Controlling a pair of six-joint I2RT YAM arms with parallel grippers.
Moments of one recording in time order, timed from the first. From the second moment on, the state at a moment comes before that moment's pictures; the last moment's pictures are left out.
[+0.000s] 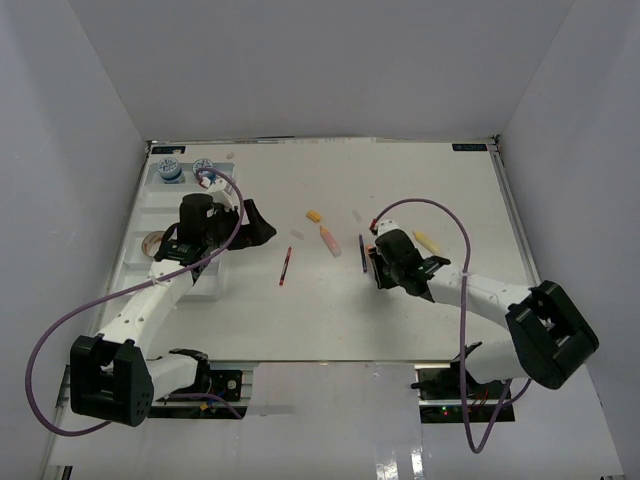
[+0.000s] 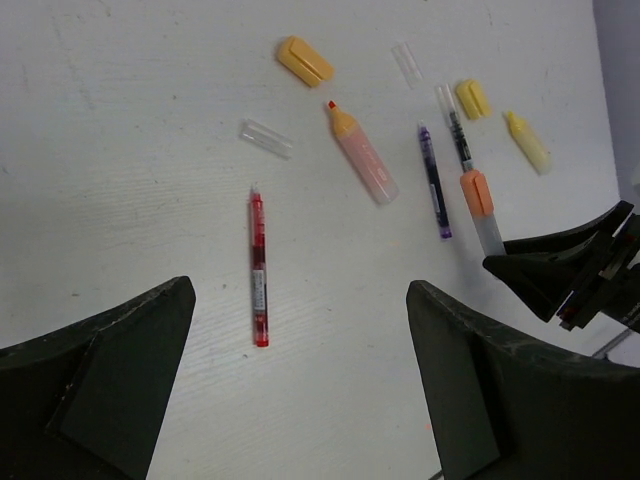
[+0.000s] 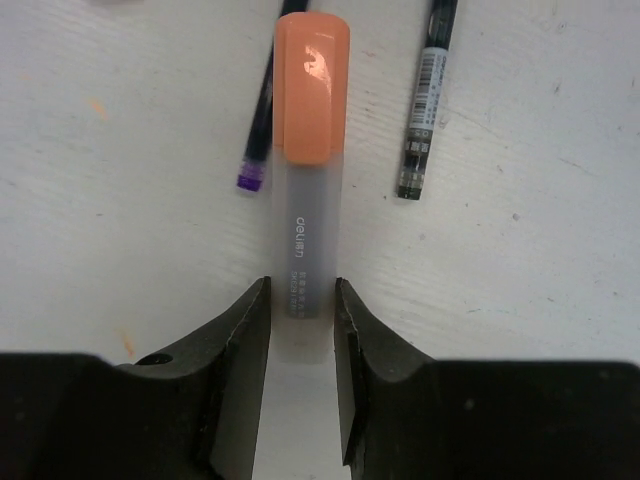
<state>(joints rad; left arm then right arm) -0.21 1.15 0.79 -0.19 0.34 -0.39 0.69 1.37 0.66 -0.18 0.19 0.23</state>
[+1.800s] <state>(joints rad) -0.27 1.47 1.02 -0.05 0.04 -0.79 0.77 1.14 0.66 0.11 -0.04 0.19</state>
